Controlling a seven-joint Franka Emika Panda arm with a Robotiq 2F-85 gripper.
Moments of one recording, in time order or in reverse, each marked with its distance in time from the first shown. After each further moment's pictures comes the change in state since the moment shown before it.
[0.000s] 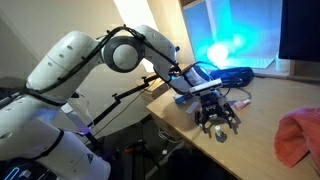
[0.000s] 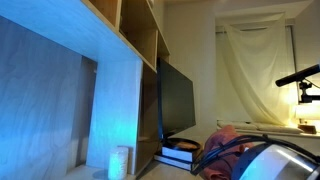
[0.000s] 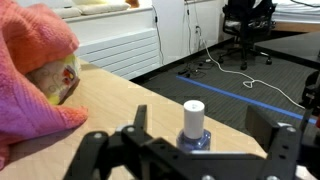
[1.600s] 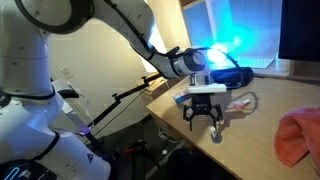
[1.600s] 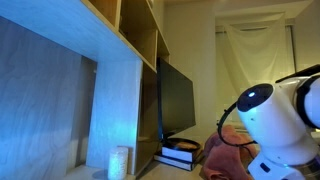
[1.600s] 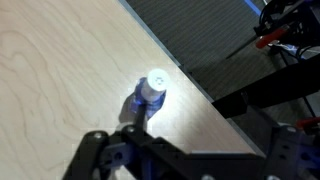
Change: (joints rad) arm -0.270 -0.481 0.086 -0.553 0.374 0.686 -0.330
